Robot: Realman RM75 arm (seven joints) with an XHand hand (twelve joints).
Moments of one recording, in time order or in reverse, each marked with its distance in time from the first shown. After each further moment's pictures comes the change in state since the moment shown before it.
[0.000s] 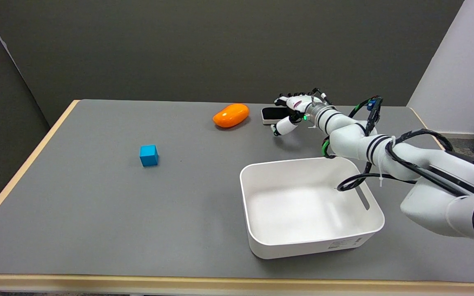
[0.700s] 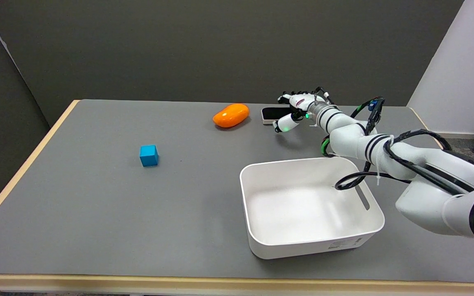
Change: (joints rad) arm 0.011 -0.021 0.030 -0.059 0.001 0.027 0.003
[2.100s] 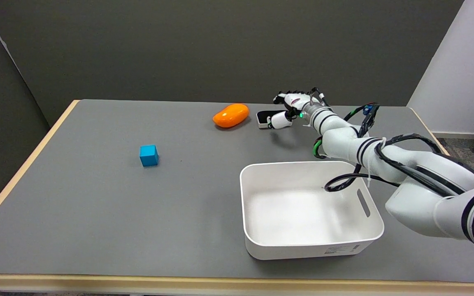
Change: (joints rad) arm -0.004 -0.052 0.061 -0.034 0.062 0.047 -0.020
